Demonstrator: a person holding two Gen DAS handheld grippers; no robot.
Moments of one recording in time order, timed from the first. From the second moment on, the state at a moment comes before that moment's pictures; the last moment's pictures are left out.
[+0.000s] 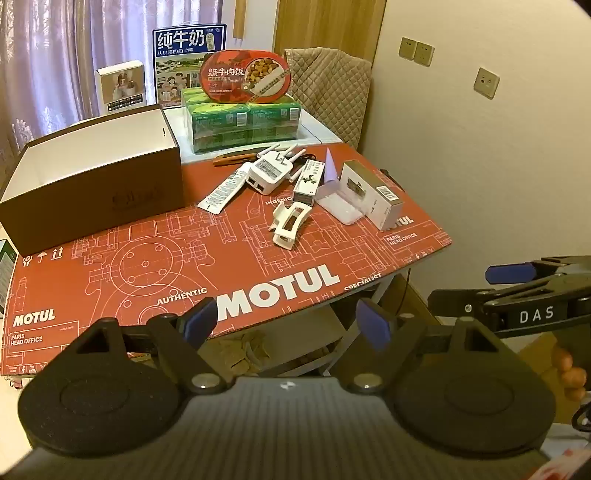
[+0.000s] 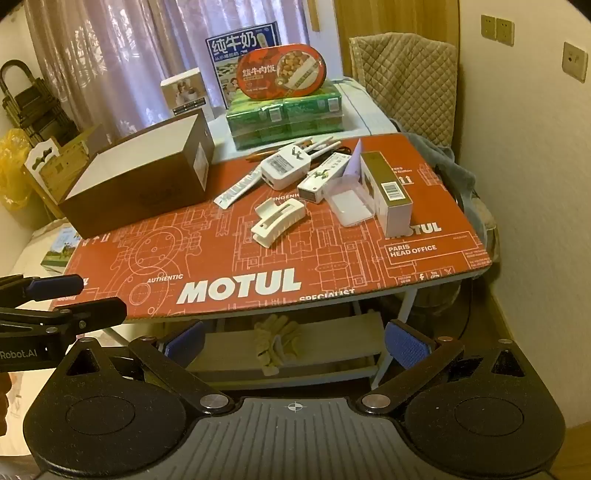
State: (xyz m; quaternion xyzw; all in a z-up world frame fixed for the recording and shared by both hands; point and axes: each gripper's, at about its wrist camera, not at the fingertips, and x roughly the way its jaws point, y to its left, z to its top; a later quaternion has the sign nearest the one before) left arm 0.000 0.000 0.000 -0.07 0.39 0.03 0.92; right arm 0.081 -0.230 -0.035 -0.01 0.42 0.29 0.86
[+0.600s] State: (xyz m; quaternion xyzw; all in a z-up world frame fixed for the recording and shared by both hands) left arm 0.000 0.000 0.000 -0.07 0.39 0.03 0.92; right arm 0.080 -0.229 -0.035 -0.01 0.42 0.29 0.86
